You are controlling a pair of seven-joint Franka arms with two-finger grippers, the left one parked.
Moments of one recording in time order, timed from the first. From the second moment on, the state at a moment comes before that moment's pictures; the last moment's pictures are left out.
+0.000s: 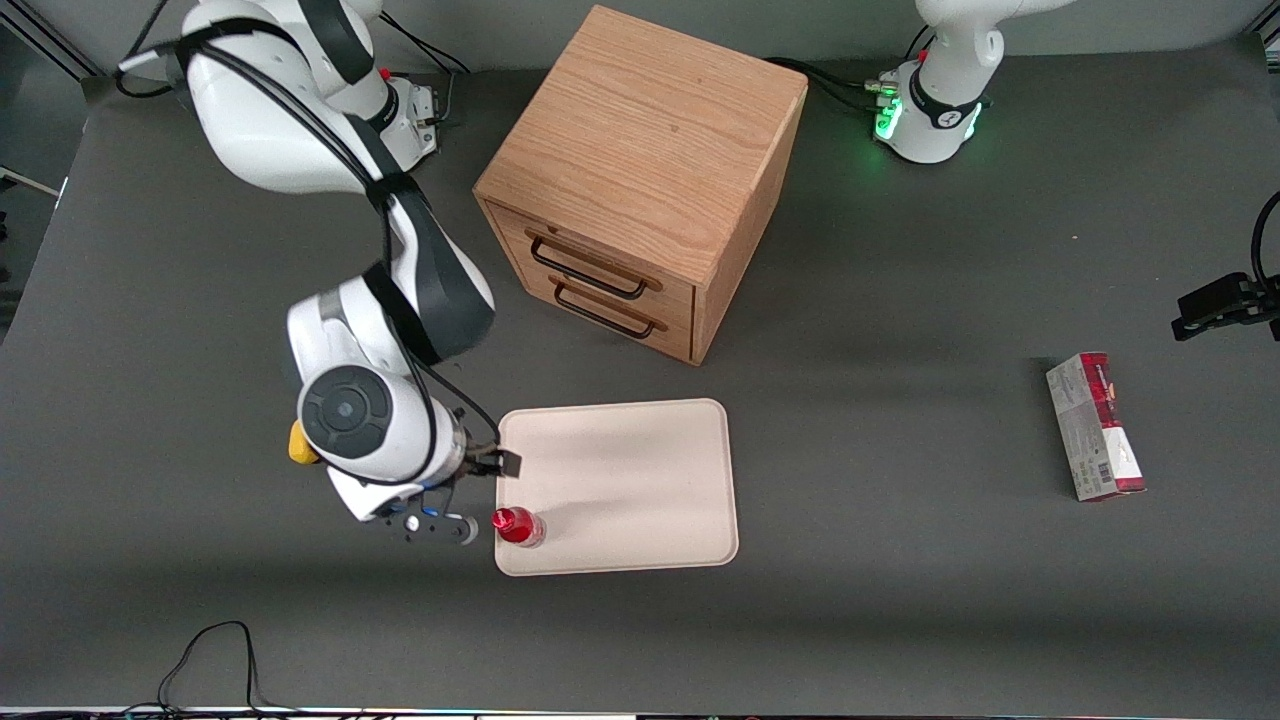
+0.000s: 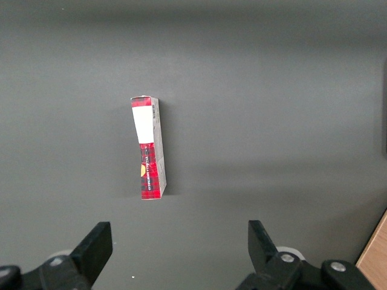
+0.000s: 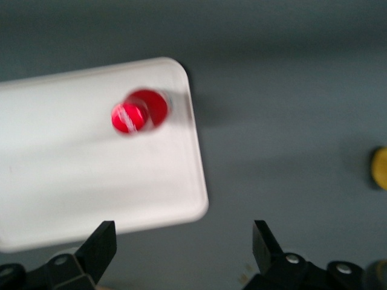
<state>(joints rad) 0.36 0.78 0.07 -0.91 -0.07 1.57 0.53</state>
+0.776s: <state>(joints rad) 0.12 -0.05 -0.02 -1.72 -0.04 1.57 0.04</state>
